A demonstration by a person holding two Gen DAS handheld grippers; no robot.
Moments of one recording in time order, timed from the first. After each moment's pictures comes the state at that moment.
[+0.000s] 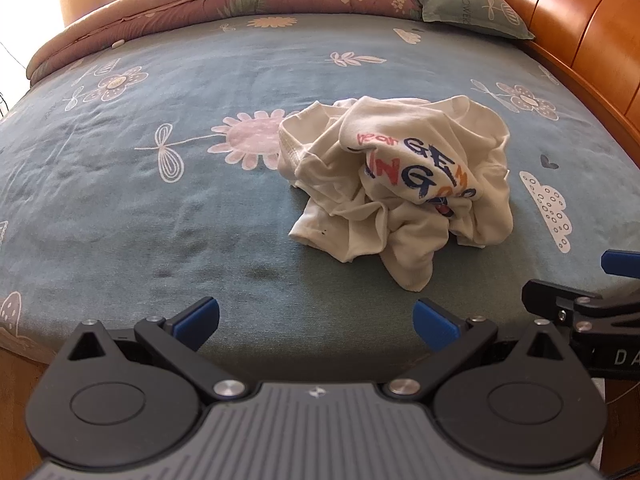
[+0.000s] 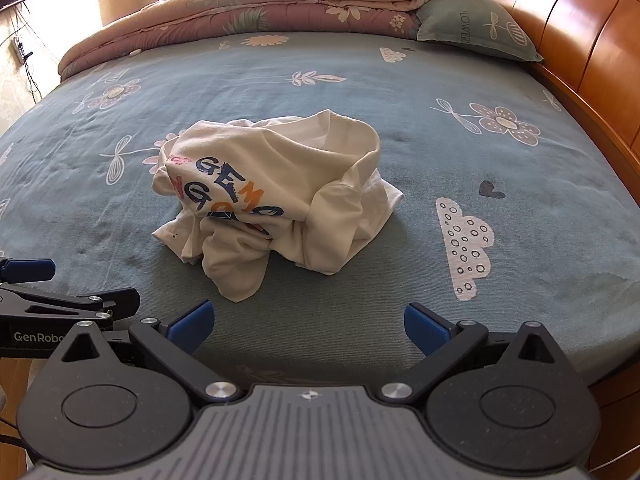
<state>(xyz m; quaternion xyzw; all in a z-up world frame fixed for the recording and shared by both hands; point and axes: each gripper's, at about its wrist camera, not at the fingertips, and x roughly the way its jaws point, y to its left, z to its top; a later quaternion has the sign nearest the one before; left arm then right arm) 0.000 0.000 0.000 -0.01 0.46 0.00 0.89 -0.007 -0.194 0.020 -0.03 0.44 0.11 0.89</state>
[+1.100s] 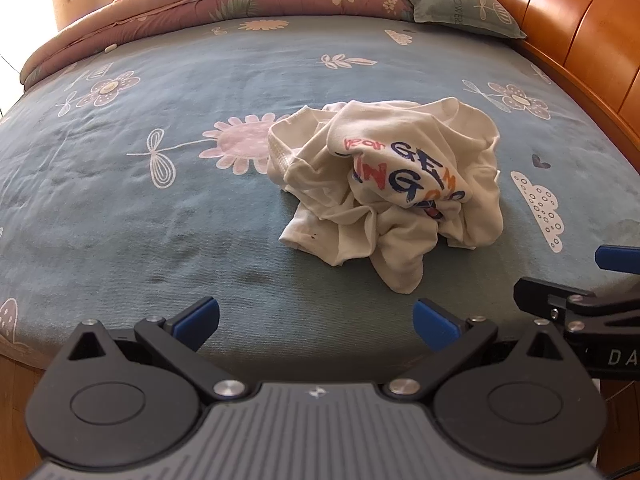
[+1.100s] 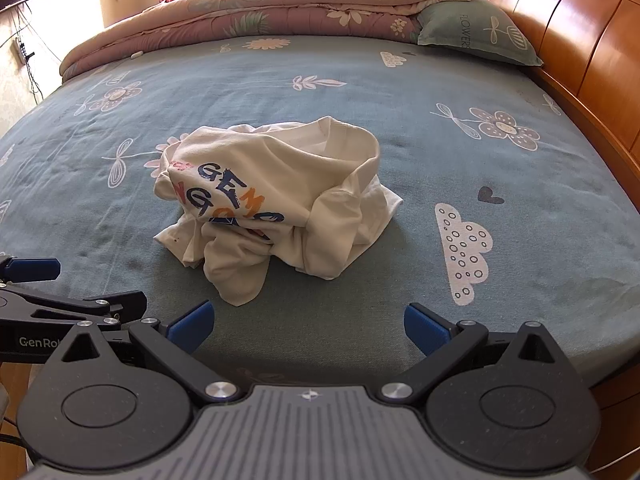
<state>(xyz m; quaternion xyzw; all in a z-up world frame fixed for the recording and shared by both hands) 0.000 -0.003 0.004 0.00 0.46 -0.01 0.89 -0.008 -0.194 0.023 -0.03 0.43 0.11 0.89</state>
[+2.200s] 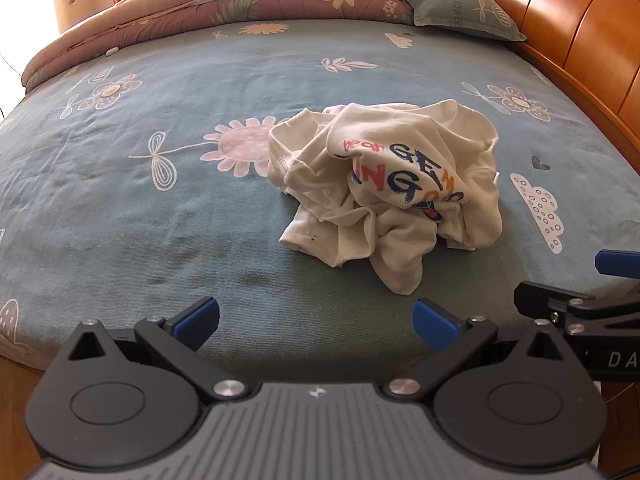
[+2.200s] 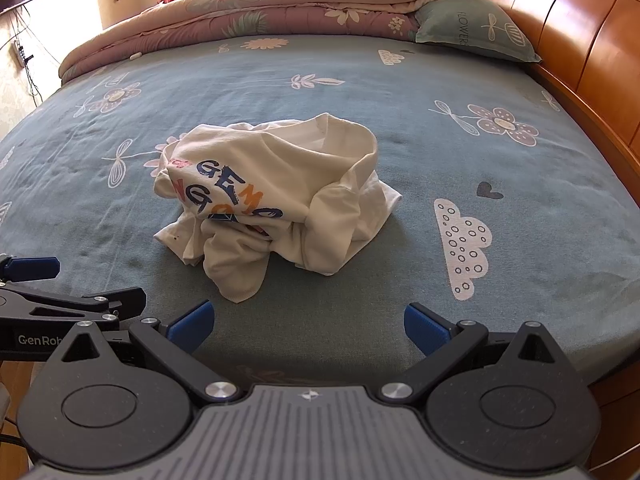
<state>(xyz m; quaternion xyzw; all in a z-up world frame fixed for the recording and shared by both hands) -0.003 -0.003 0.004 0.00 0.45 -0.01 0.89 -0.010 -0.196 0.022 -0.03 0.43 0.11 0.89</state>
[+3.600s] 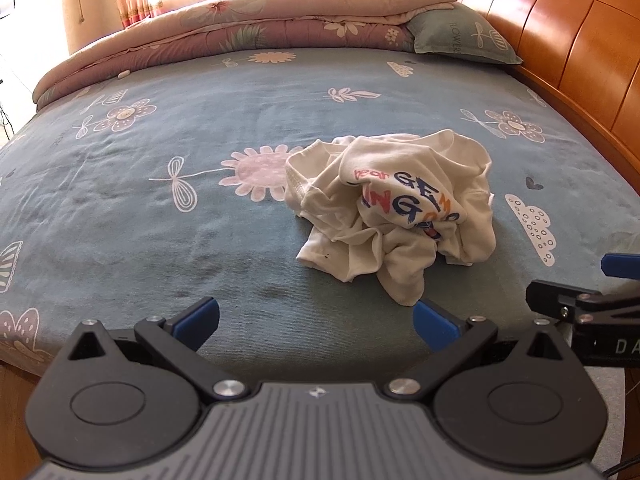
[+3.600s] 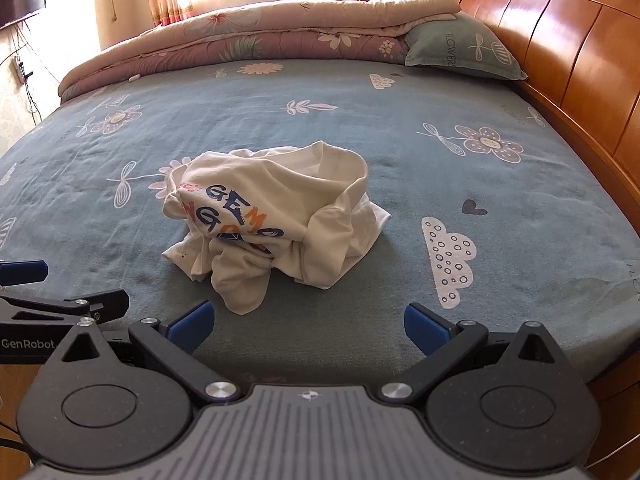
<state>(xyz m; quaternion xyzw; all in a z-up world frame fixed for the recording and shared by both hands) -0.024 0.008 0.025 0.00 0.41 0.00 0.91 -0.032 -0.199 0.039 -0.02 0.41 0.11 0.91</state>
